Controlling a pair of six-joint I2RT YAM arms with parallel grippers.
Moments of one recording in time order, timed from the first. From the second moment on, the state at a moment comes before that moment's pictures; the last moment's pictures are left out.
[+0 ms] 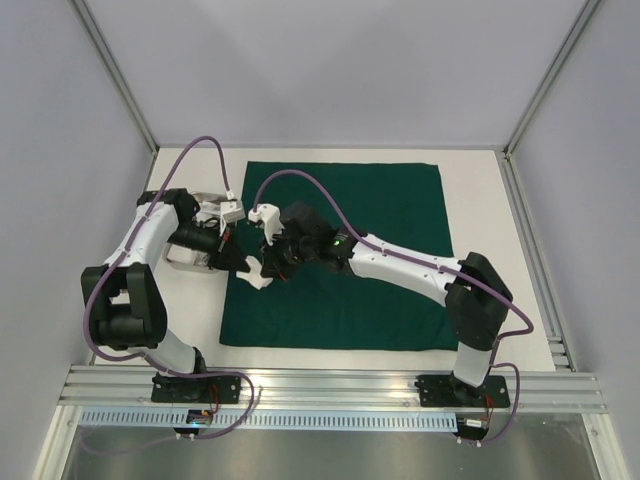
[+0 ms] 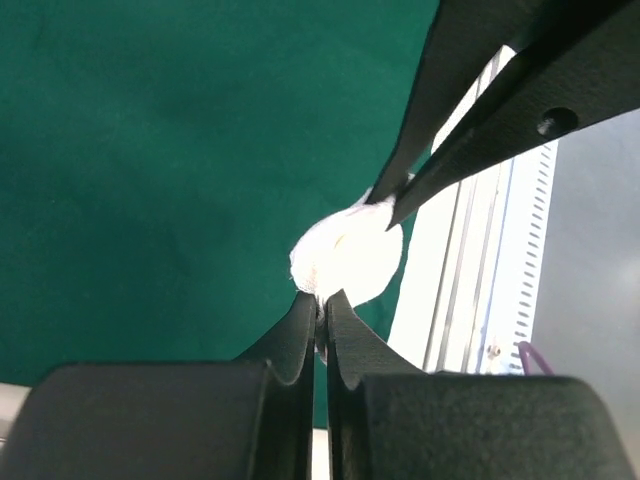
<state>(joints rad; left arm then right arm) 0.05 1.57 1.21 -1.36 1.04 1.21 0.99 1.81 1.45 -0.26 -0.32 0.14</state>
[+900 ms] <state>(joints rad) 0.40 1.90 1.45 -1.24 0.77 0.74 0.92 1.79 1.37 -0.23 -0.22 0.26</state>
